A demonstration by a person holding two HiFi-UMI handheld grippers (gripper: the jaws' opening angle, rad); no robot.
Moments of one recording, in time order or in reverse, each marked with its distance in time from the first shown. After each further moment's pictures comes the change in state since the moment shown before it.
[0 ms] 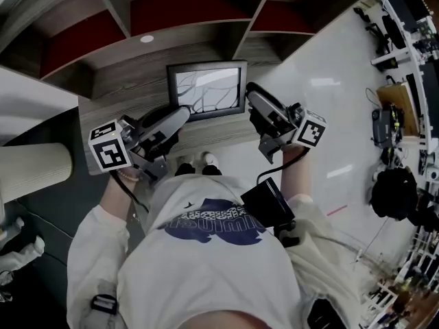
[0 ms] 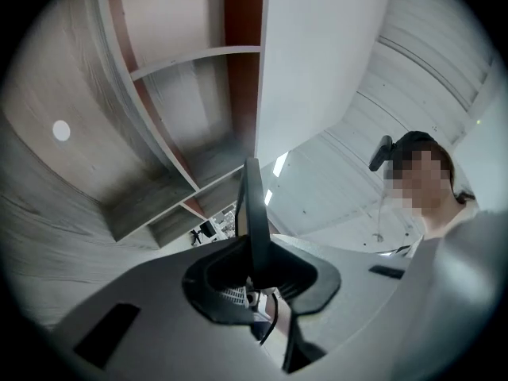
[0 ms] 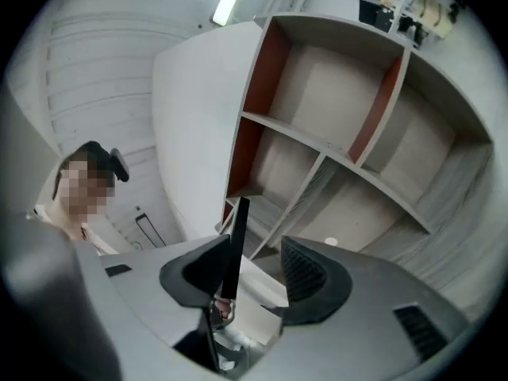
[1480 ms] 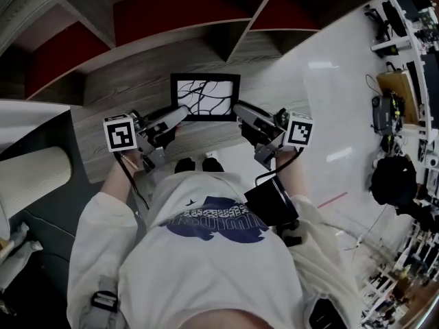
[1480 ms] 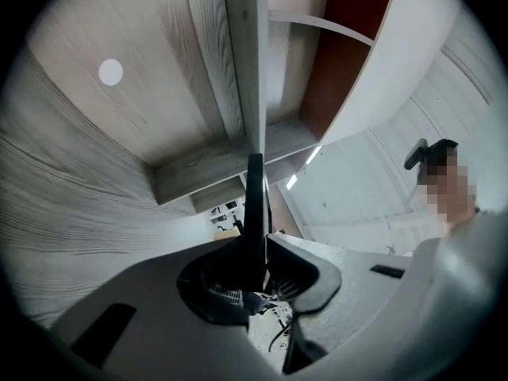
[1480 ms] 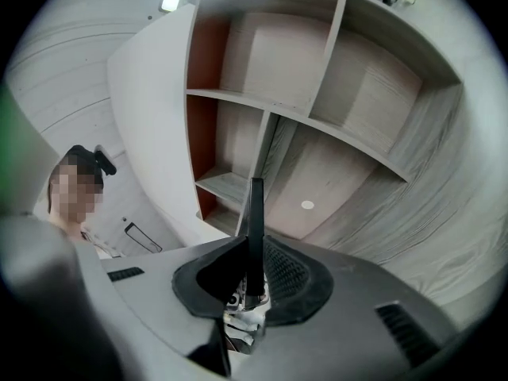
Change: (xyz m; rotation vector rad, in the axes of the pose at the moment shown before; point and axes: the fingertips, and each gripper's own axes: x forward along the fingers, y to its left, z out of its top) left arm -0.003 0.134 -0.029 -0.244 0.165 0.126; right arm 0.012 -0.063 -0.050 0.226 0.142 -0.071
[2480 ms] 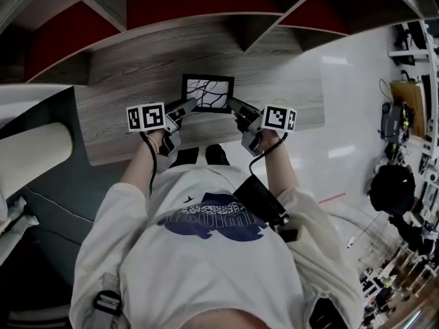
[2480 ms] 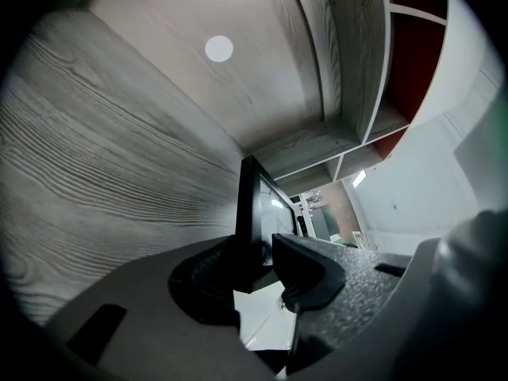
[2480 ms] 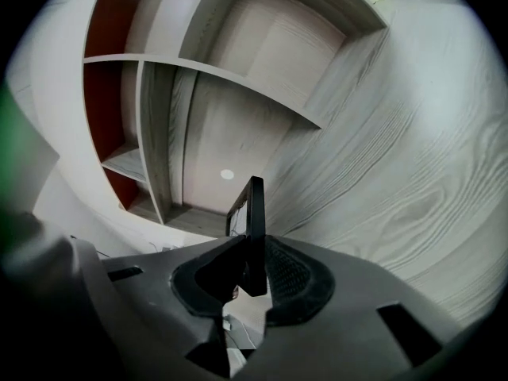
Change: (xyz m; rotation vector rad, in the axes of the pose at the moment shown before) left arm -0.017 0.165 -0.055 -0.138 0.024 0.467; right arm 0.010 -0.162 -0.074 0.221 0.145 -0.419
